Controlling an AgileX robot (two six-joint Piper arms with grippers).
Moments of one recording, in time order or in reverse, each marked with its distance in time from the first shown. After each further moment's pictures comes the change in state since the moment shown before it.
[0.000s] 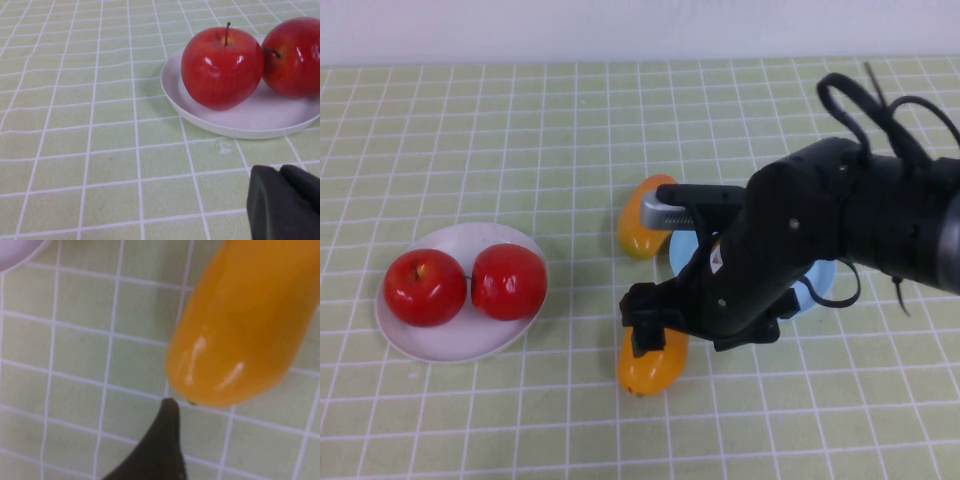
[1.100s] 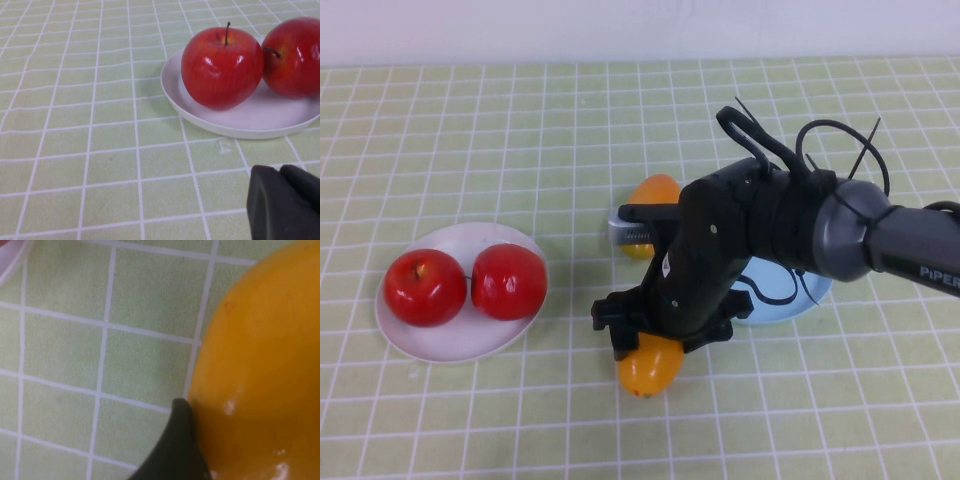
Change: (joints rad) right arm 0.000 0.237 -0.166 -0.003 0.001 -0.017; left arm 0.000 0.000 0.000 0.000 0.000 0.000
